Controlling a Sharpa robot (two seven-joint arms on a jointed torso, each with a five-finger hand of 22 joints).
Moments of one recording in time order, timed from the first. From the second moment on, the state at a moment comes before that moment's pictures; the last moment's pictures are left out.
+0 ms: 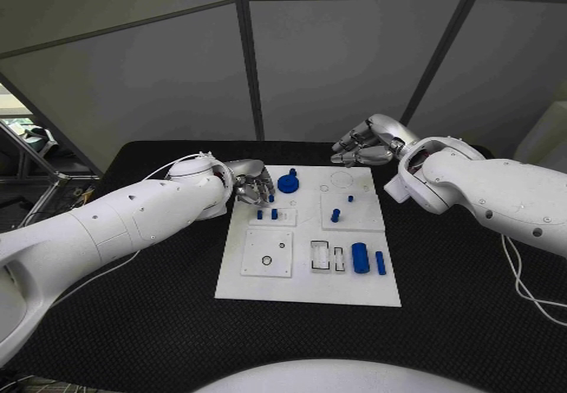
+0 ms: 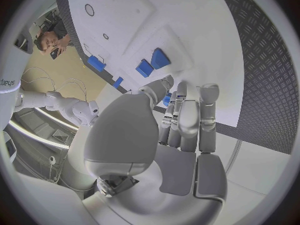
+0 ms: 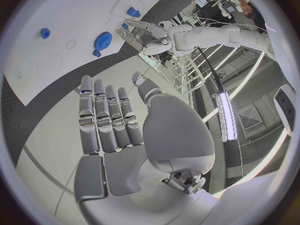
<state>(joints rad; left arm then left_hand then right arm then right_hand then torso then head) 1.14 -0.52 0.08 1.04 -1.43 0.01 0.00 1.38 -0.18 0.49 -0.03 0.14 0.86 0.15 0.06 0.14 1.21 0.08 0.09 0.13 1.42 0.01 1.24 1.15 0.19 1.13 0.11 0.94 1.09 1.21 -0.76 0.07 1.36 -0.96 -0.31 0.04 1.28 -0.09 0.21 -0.07 0.20 1.05 0.17 0.07 0.07 1.05 0.14 0.22 0.06 1.19 0.10 0.07 0.10 0.17 1.15 0.19 0.09 0.15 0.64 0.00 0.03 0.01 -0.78</state>
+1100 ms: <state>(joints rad) 1.12 -0.85 0.13 1.37 -0.44 -0.08 0.26 1.37 -0.16 0.47 -0.01 0.18 1.02 0.16 0.11 0.16 1.20 0.09 0.09 0.12 1.20 0.02 0.67 0.62 0.19 0.97 0.12 0.64 0.89 1.17 -0.77 0.05 1.34 -1.63 -0.17 -0.18 1.24 -0.14 0.37 -0.19 0.19 1.13 0.13 0.07 0.07 1.19 0.08 0.07 0.07 1.47 -0.03 0.91 0.73 0.11 1.45 0.07 1.10 1.06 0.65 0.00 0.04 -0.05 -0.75</state>
